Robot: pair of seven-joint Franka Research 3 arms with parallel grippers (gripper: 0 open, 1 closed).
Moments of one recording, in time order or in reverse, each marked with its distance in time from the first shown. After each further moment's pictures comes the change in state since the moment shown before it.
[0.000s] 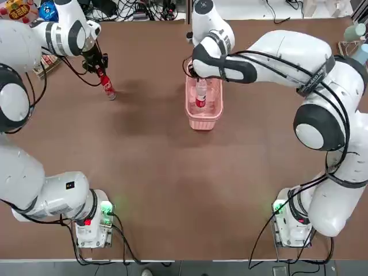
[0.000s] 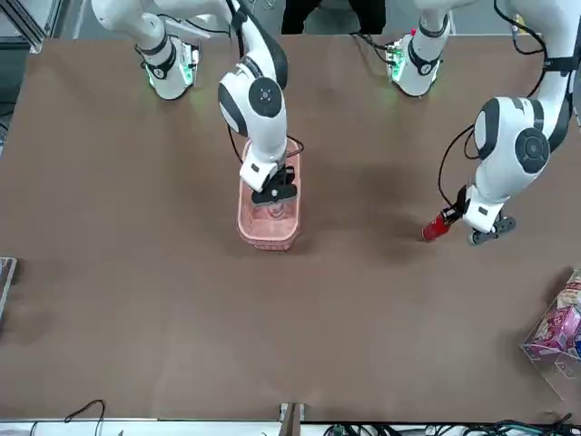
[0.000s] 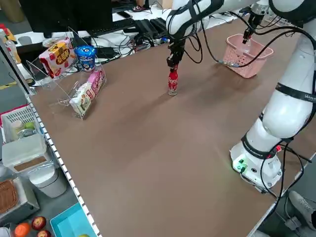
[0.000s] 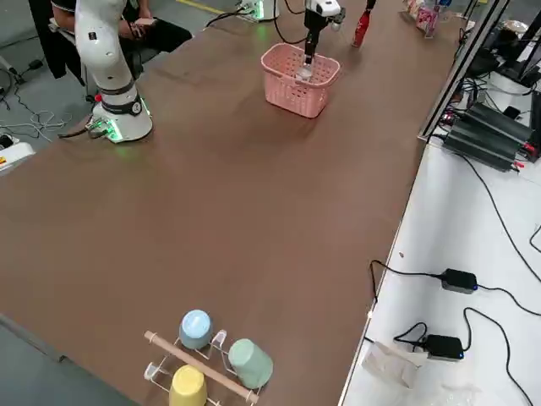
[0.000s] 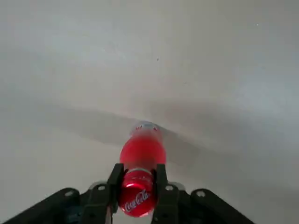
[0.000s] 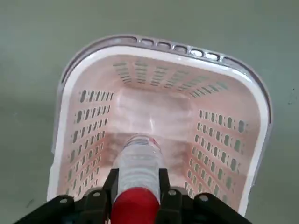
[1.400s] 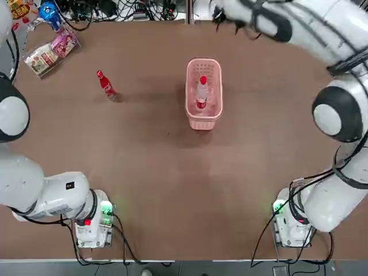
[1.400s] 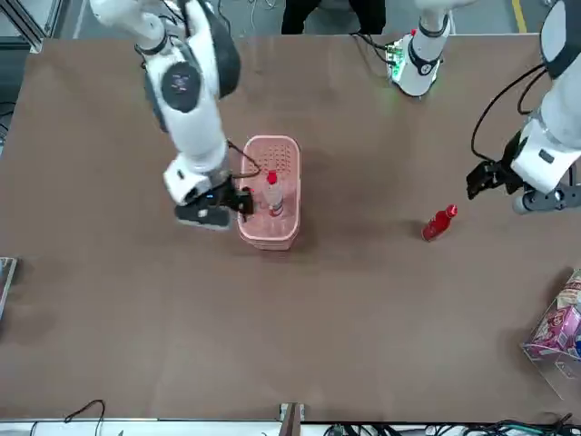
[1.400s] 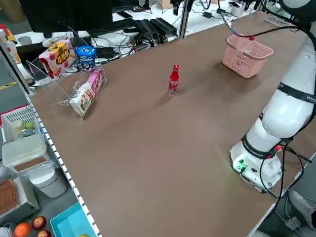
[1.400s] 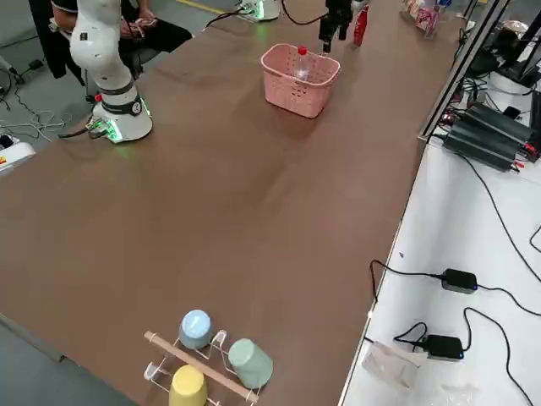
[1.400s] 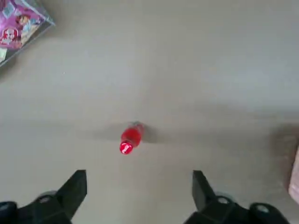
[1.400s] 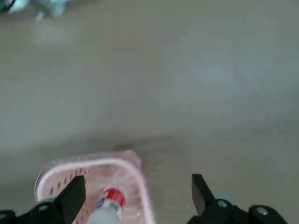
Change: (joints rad) left arm -0.021 -0.064 -0.102 0.628 -0.004 -0.637 0.159; right arm -0.280 -0.125 -0.037 0.194 0.004 -0.220 0.082
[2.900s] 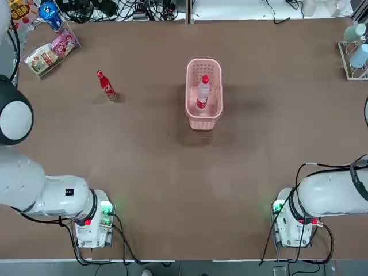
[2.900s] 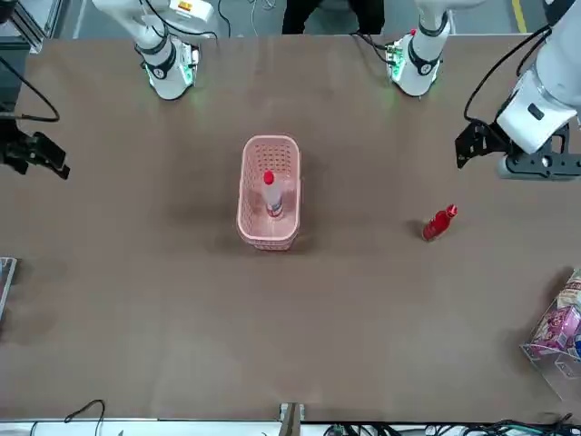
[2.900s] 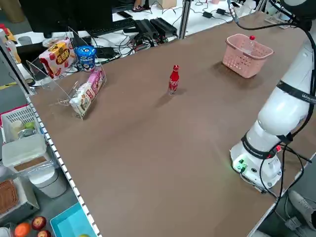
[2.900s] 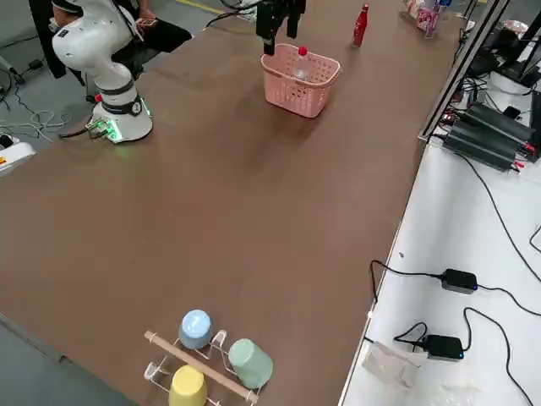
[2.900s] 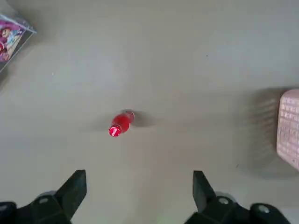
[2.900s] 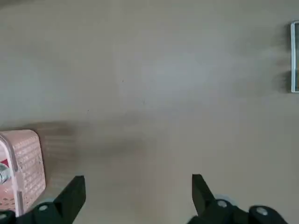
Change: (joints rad) left arm -0.166 0.001 0.113 0.112 -0.020 -0.154 0.124; right arm -0.527 -0.288 0.078 -0.064 0.007 -0.306 -0.597
